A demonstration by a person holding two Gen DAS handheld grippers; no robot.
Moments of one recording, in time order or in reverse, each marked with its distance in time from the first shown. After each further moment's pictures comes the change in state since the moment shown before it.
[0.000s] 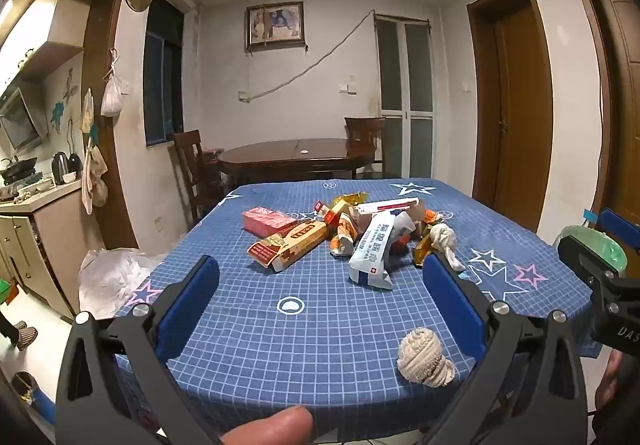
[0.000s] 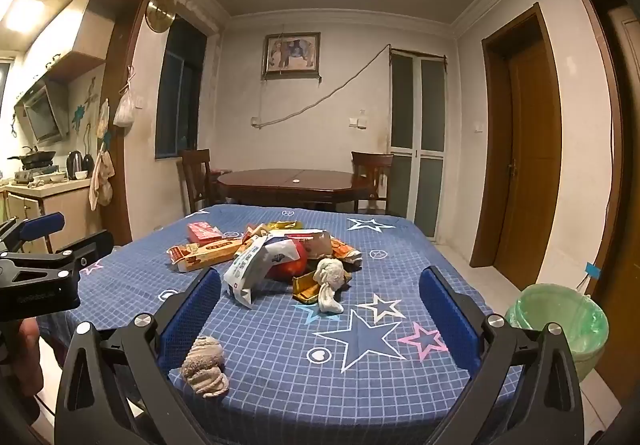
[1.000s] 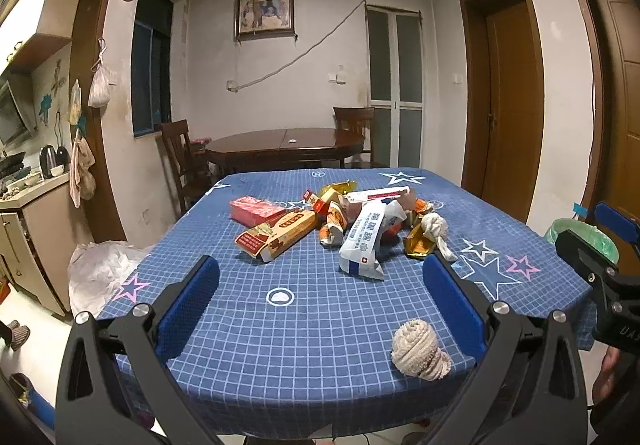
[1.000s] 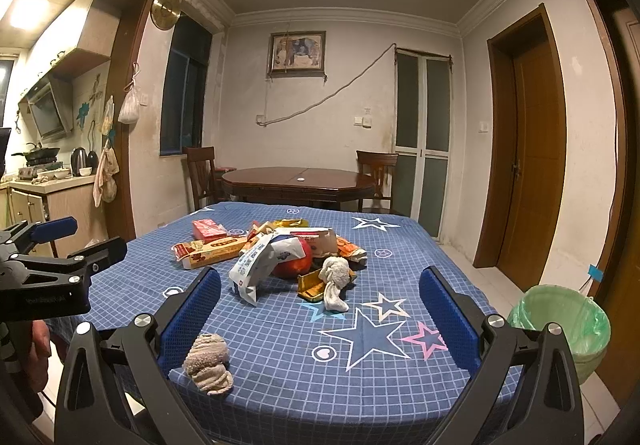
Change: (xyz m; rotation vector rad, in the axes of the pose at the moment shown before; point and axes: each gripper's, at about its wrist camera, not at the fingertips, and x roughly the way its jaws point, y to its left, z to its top) left arm 0.013 0.001 -0.006 0.000 0.043 -0.050; right arm 0.005 0.005 -0.002 -0.008 0.007 0.010
